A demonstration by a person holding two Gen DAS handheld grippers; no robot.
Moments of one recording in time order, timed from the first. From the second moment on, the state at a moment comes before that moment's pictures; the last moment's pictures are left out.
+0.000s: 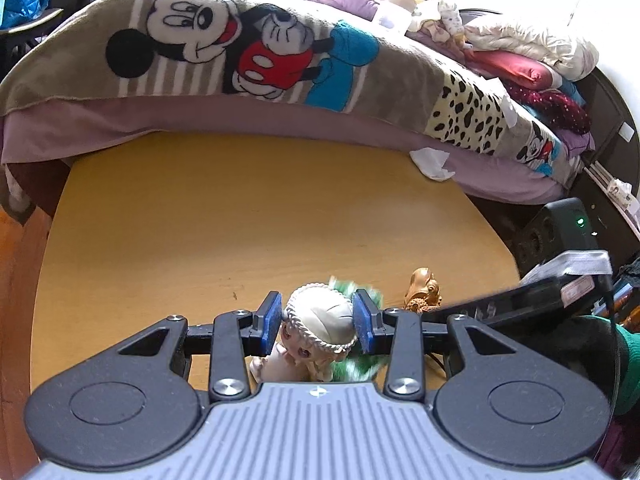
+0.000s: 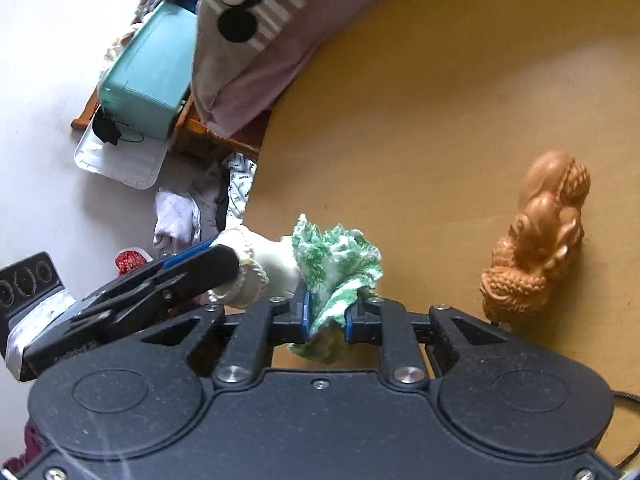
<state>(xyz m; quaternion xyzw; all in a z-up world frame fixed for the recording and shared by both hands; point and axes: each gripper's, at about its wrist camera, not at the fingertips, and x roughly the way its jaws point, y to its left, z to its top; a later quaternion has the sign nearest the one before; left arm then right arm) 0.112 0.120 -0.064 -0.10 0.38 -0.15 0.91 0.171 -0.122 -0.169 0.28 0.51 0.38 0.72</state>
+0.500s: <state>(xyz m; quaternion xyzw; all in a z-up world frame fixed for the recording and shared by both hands) 0.112 0.121 -0.064 -0.11 0.38 -0.15 0.91 0.152 -0.112 -0.166 0.26 0.51 0.44 0.69</state>
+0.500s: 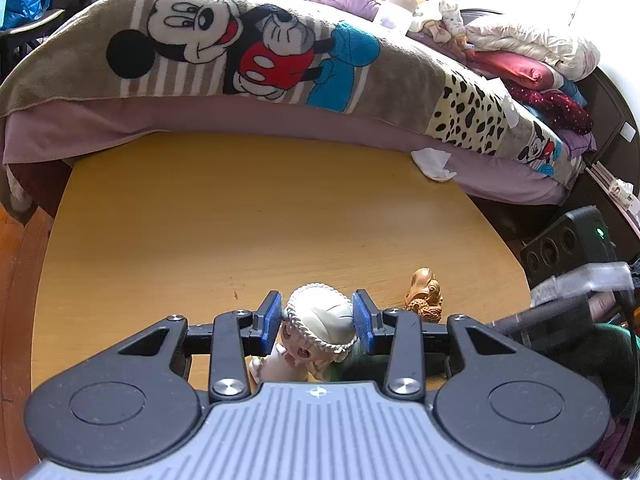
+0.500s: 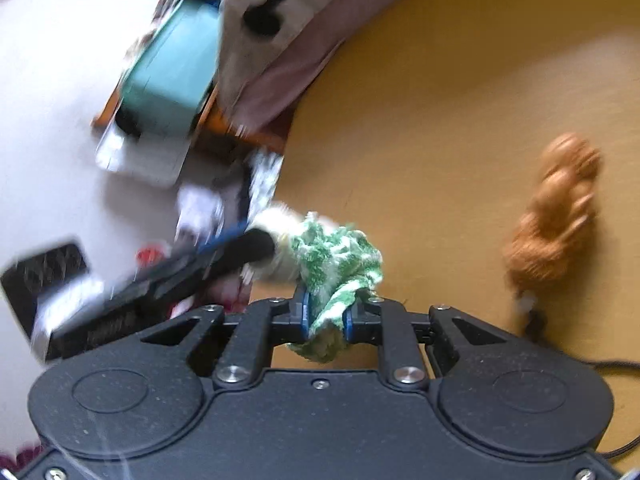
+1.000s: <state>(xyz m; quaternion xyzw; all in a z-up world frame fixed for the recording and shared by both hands) 0.111 0.123 -0.065 -0.11 0.38 -0.15 0.91 0.157 -0.125 -0.165 0.28 0.48 0.42 0.71</state>
